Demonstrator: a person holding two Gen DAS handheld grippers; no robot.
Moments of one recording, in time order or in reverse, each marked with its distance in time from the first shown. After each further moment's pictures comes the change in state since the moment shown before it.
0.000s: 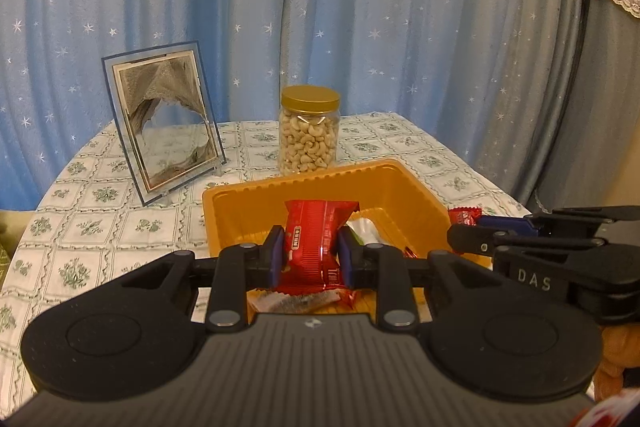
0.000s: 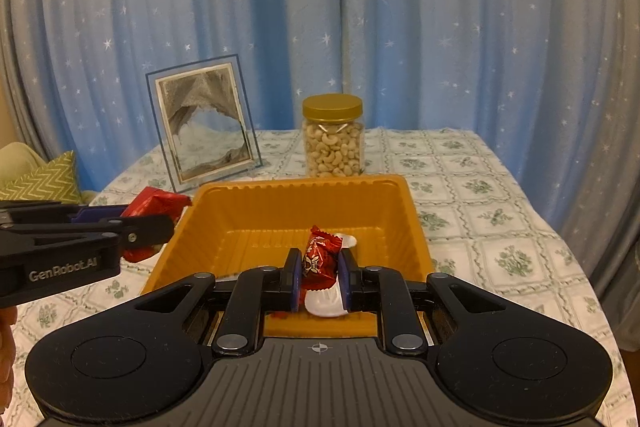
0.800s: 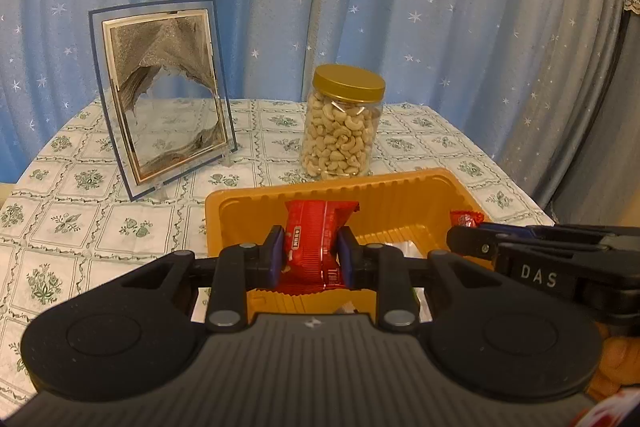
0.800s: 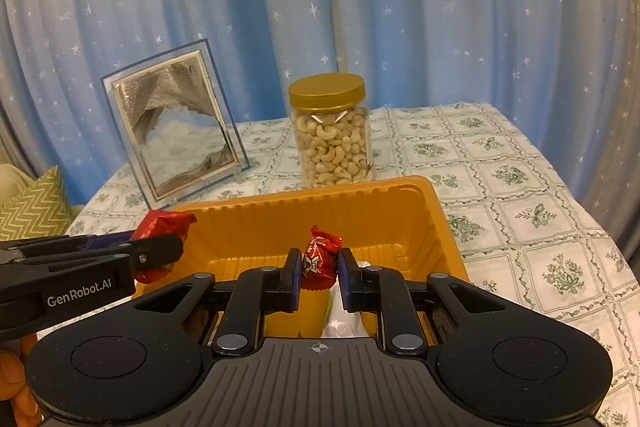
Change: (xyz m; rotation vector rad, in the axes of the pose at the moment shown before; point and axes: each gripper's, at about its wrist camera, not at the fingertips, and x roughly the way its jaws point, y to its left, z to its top) left arm 0.087 0.037 0.019 -0.094 0.068 0.016; right arm 0.091 -0.019 0.030 0.097 0.070 0.015
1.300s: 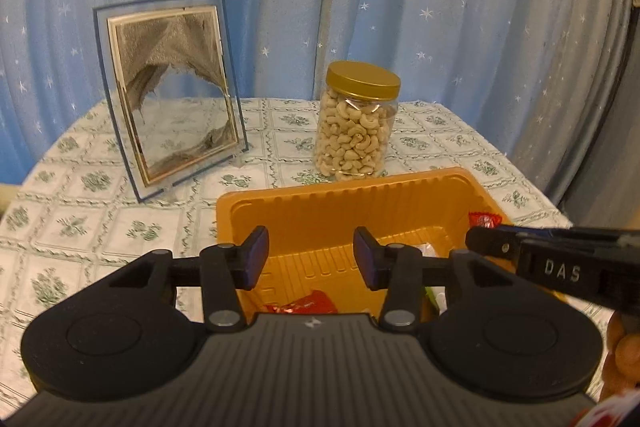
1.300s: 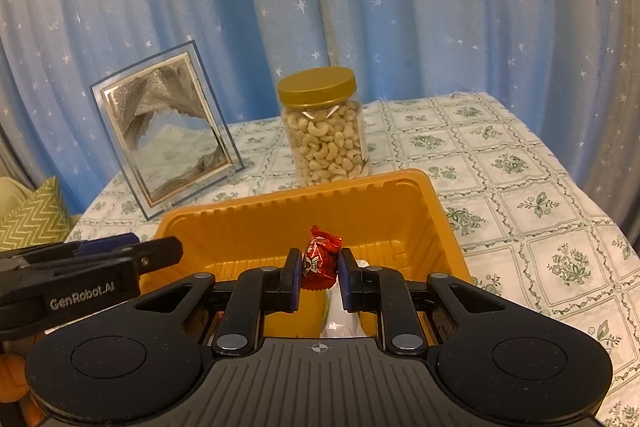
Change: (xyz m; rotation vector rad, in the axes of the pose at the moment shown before) left arm 0.008 0.005 0.001 0.016 0.004 0.039; right arm 0.006 -0.007 0.001 0.047 0.005 0.009
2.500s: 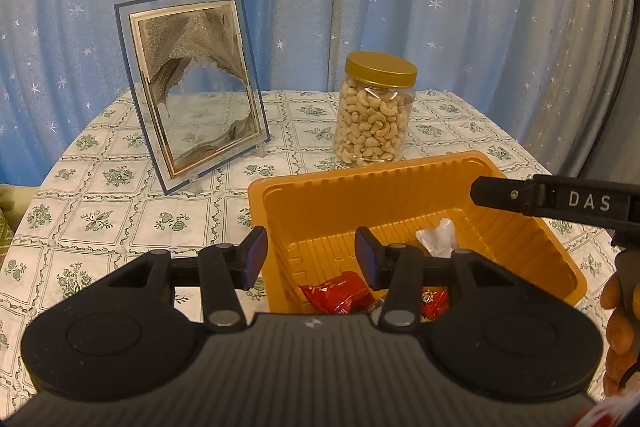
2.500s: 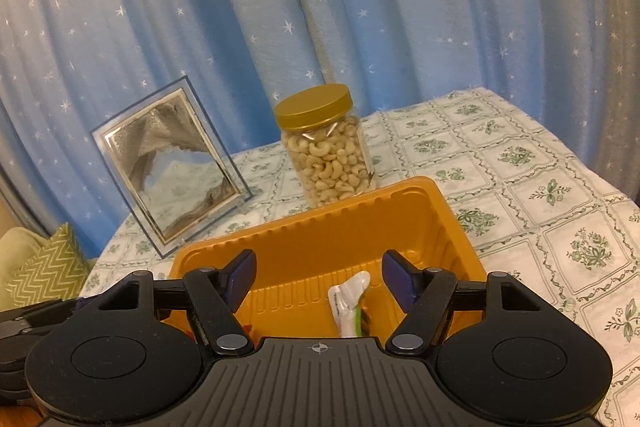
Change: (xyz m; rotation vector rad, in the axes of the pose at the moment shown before) left arm -0.009 0.015 -0.008 0.020 0.019 0.029; right arm 0.000 -0.005 0.004 0.123 -0.066 0.032
